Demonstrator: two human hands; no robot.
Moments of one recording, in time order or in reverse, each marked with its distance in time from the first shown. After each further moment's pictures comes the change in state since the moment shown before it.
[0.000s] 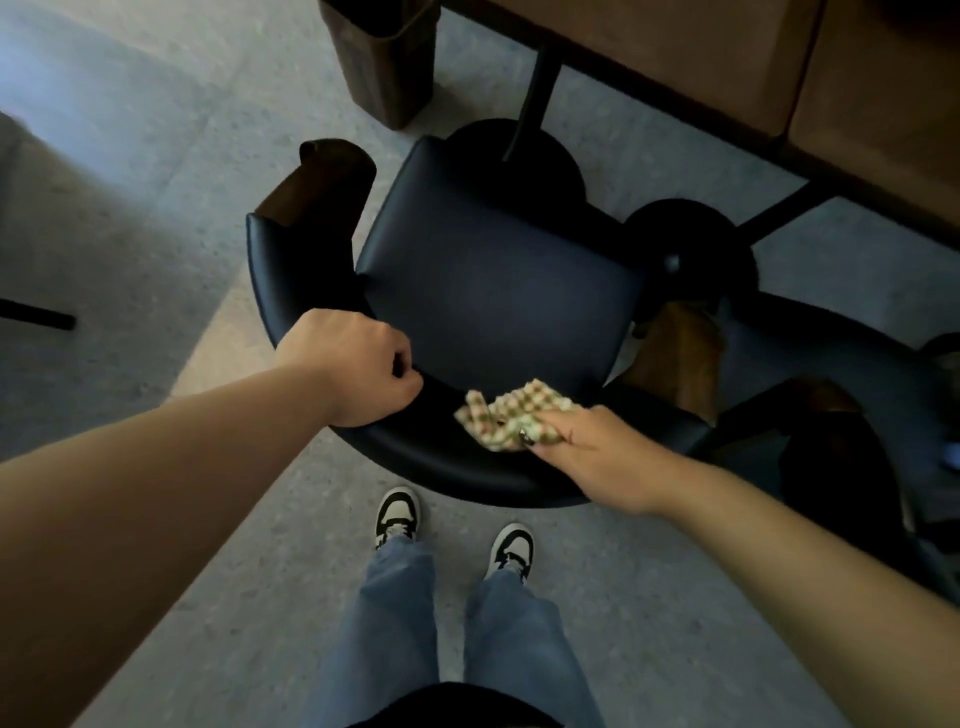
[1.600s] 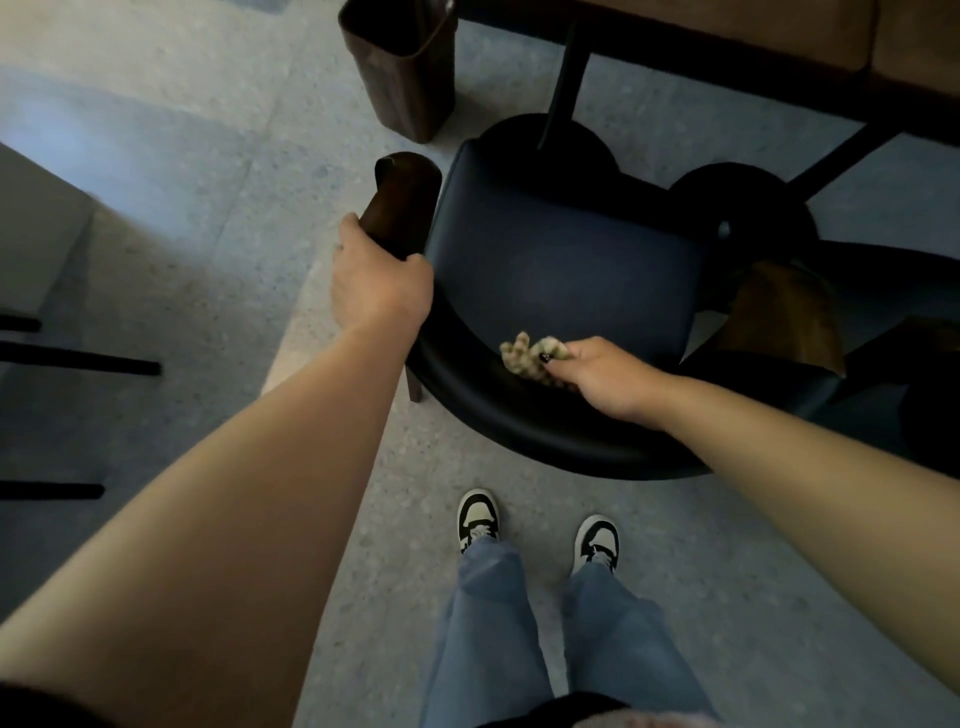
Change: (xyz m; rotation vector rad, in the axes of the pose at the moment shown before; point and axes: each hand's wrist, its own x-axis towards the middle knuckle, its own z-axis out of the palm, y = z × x) left_hand 0.021 -0.050 -0.024 -0.874 0.406 -0.805; right_hand 0.104 -0.016 0.048 0.343 0.201 0.237
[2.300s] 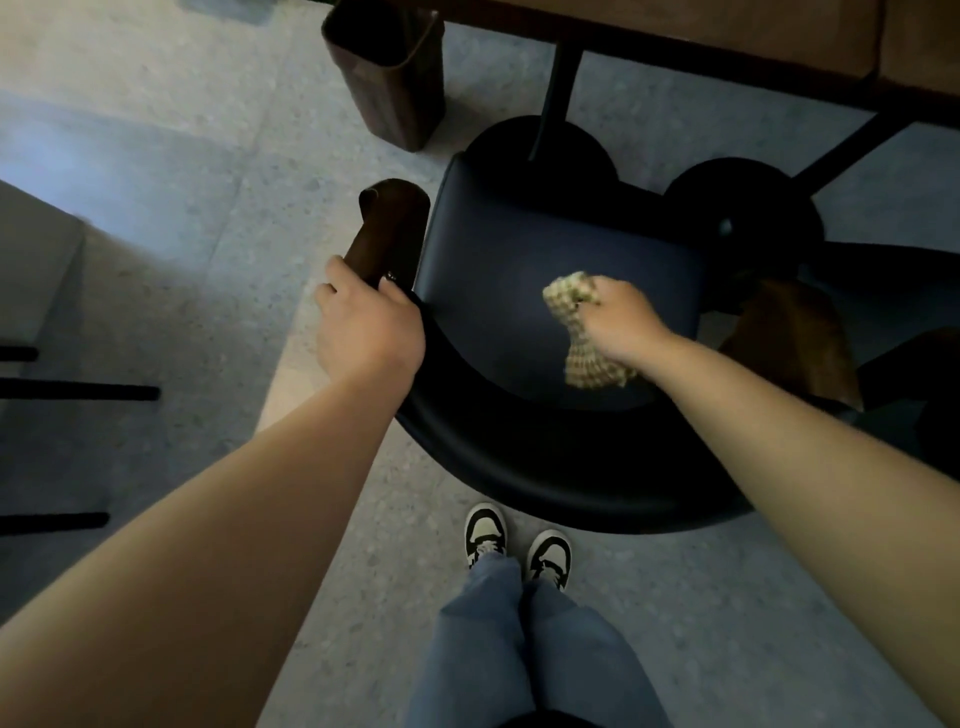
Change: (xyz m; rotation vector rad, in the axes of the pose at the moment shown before) left_hand 0.013 -0.006 0.017 0.248 0.079 0.062; right_hand 0.071 -0.011 -0.051 -0.200 0.377 0.110
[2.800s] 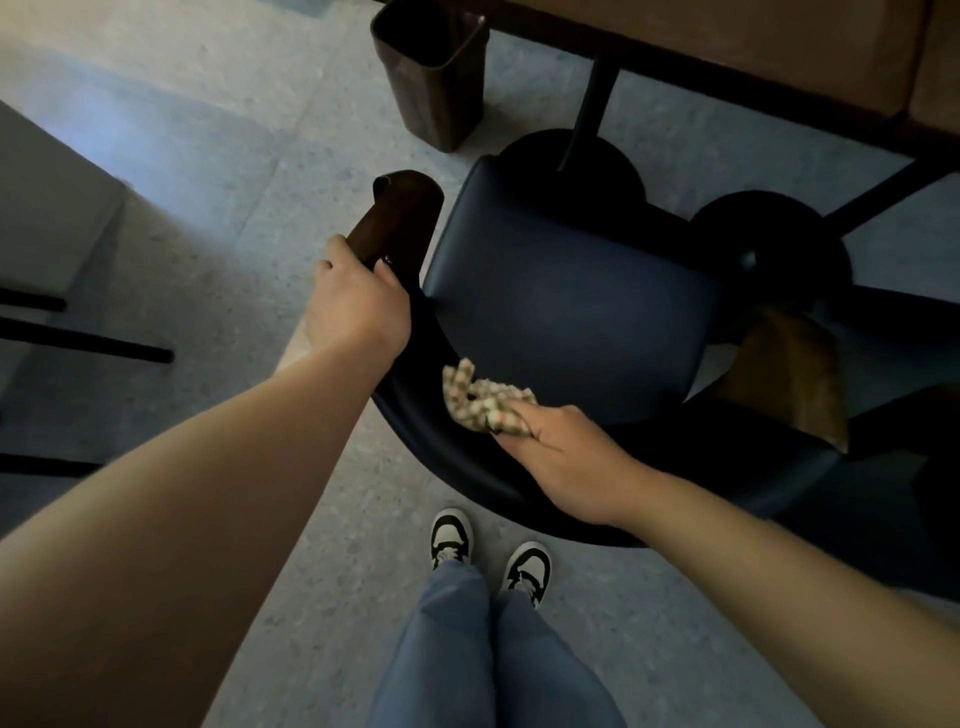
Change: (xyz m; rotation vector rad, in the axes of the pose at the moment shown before) left_hand 0.000 0.003 -0.001 0.027 0.030 0.002; right_hand -0.122 -0.004 0.011 0.150 -0.428 -0.479
